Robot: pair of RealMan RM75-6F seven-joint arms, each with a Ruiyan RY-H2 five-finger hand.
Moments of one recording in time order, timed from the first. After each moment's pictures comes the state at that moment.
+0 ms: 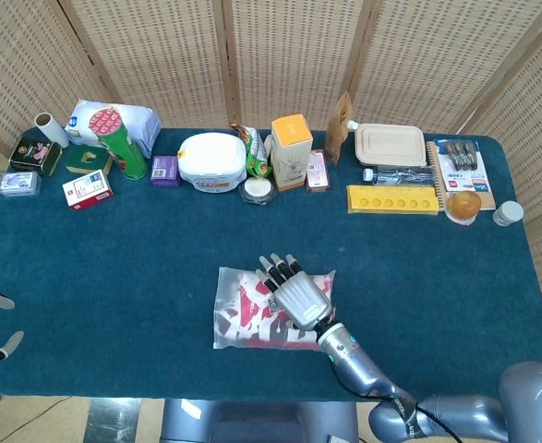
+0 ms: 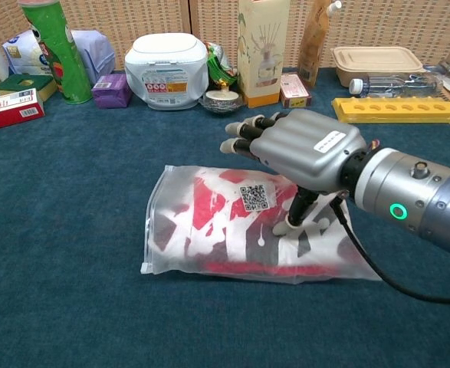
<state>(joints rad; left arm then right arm) 0.04 -0.96 -0.01 -1.89 1.53 1.60 -0.03 0.77 -1.69 0.09 -1.59 -1.18 1.07 -0.95</state>
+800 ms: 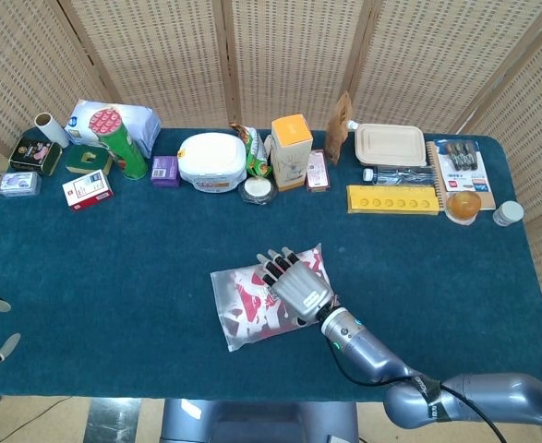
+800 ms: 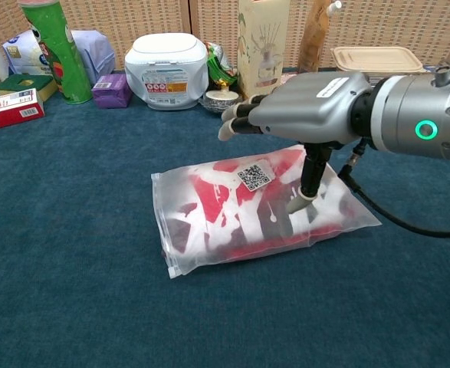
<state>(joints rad) 0.05 -0.96 0.00 -1.86 1.54 1.61 -0.08 0.94 -1.41 0.15 -1.89 -0.82 0.88 -1.04</state>
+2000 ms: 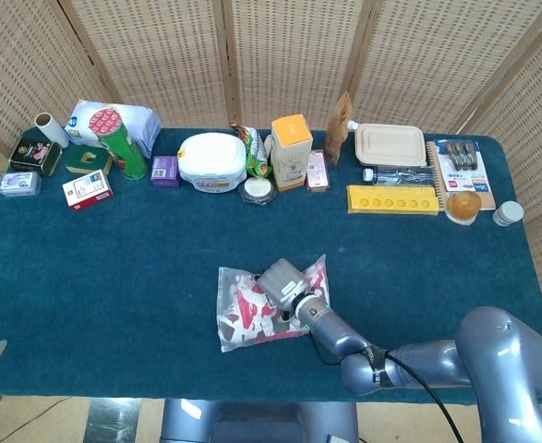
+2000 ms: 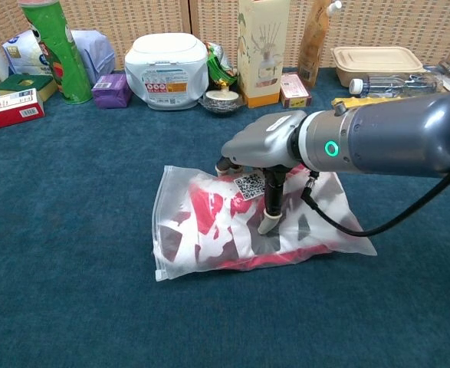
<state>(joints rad) 0.07 -0.95 0.01 -1.81 1.51 1.60 -0.14 1.23 -1.58 0.03 -1.62 -0.56 0.80 -0.87</state>
